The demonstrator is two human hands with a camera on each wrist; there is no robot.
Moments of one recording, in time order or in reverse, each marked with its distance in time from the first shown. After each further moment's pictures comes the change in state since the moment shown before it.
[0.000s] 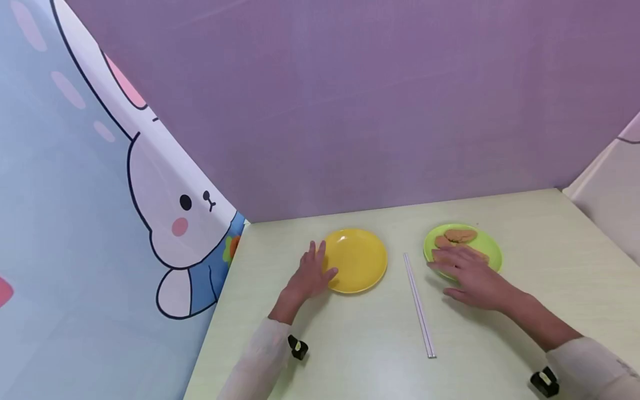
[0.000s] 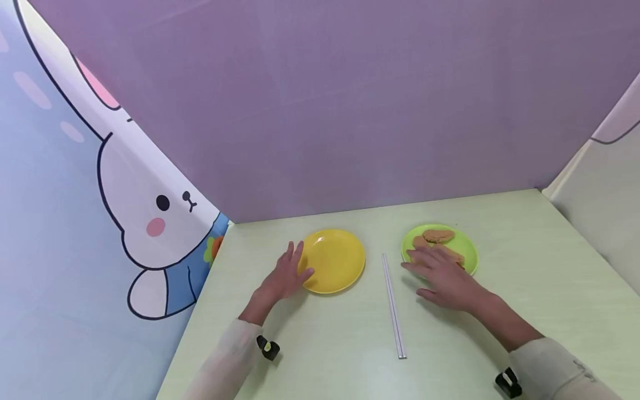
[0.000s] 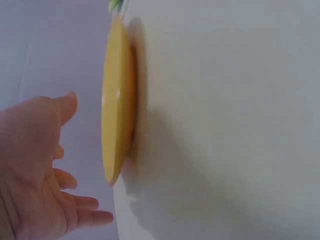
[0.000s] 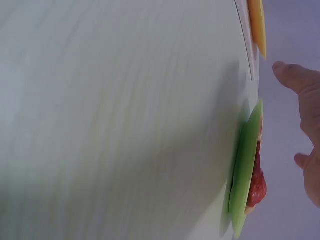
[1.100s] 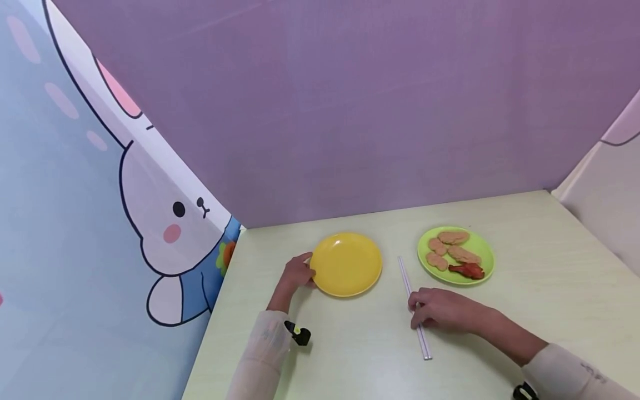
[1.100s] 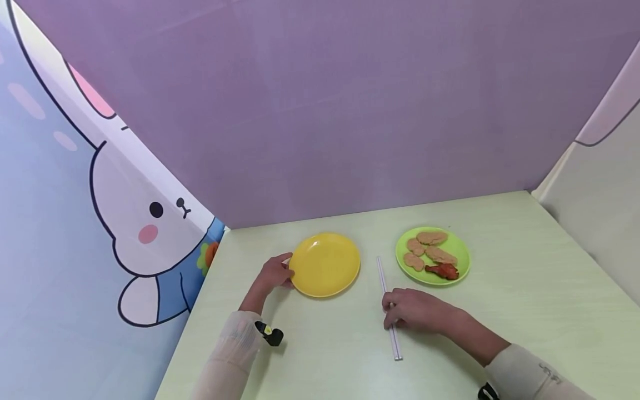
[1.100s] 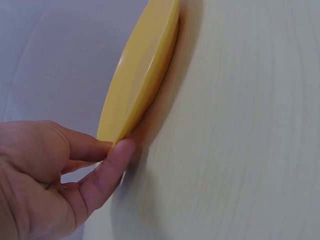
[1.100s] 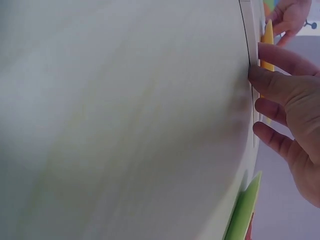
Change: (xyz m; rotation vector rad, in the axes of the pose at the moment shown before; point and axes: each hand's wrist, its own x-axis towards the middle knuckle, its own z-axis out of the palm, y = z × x) left_hand 0.037 -0.045 0.002 -0.489 -0.025 -0.335; right_hand 0.016 -0.039 0.038 0.197 -0.178 -0.402
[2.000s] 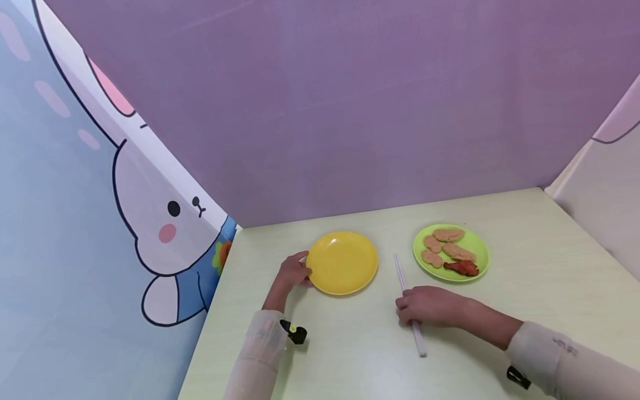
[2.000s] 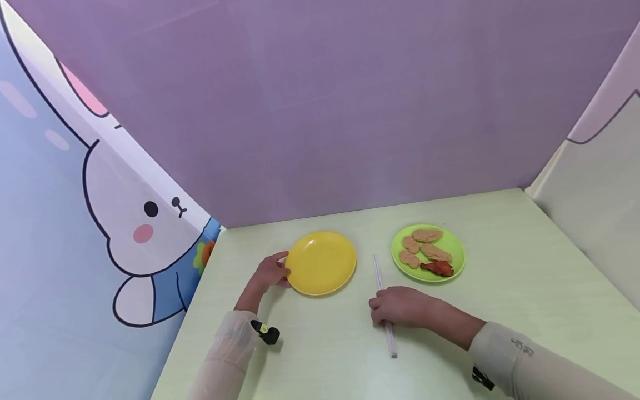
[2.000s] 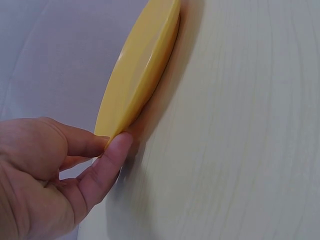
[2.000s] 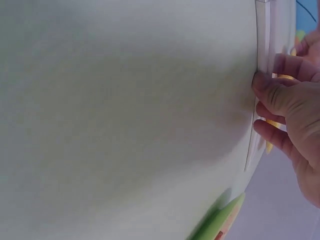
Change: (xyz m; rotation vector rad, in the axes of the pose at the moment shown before) left_hand -0.001 0.000 0.000 -0.083 -0.003 -0.024; right_hand 0.030 -0.010 -0.015 -0.128 -0.292 -0.032
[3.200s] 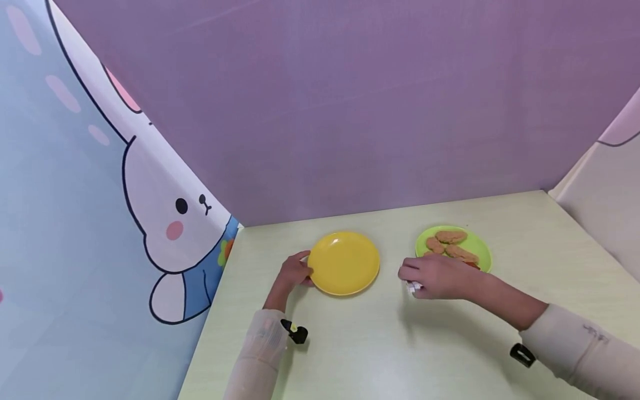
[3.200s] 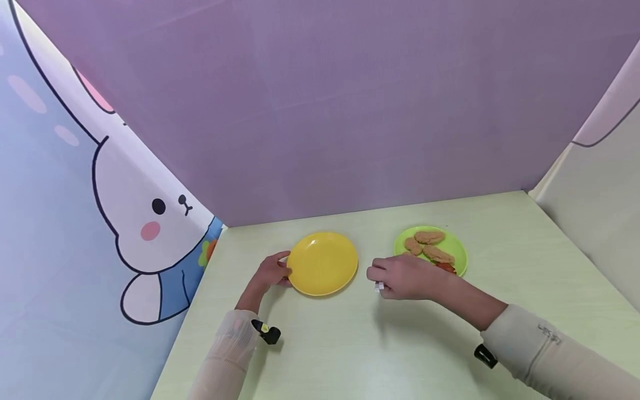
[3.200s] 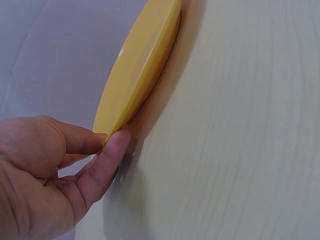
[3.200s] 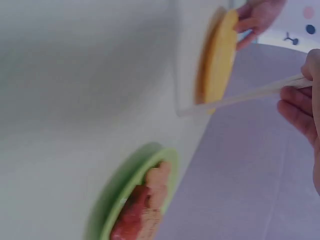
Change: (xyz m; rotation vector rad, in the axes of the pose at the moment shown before) left_hand 0.000 -0.002 0.004 -0.029 0.003 0.003; right_hand -0.007 0.019 -0.068 -0.142 0.386 0.042
